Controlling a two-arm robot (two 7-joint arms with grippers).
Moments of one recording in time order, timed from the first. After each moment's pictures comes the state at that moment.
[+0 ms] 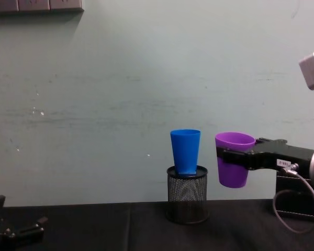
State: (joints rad) left arm -0.20 0.60 0.45 -1.41 -0.25 -0.12 0.03; right arm 0.56 0.24 -0.30 -1.05 0.25 -0.09 0.47
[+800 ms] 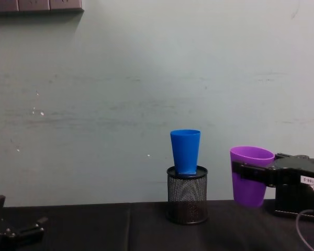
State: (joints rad) left arm -0.20 0.60 0.45 -1.41 -0.25 -0.12 0.03; right arm 0.42 0.32 -0.29 -1.22 0.32 -0.03 0.45
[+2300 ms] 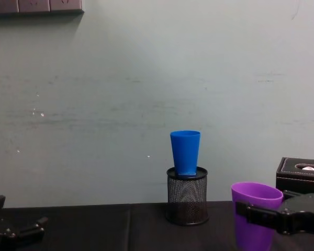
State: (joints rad) left arm -0.20 0.60 0.45 -1.41 -0.25 -0.12 0.03; right arm 0.23 0.41 -0.32 -1.41 0.40 -0.01 0.45
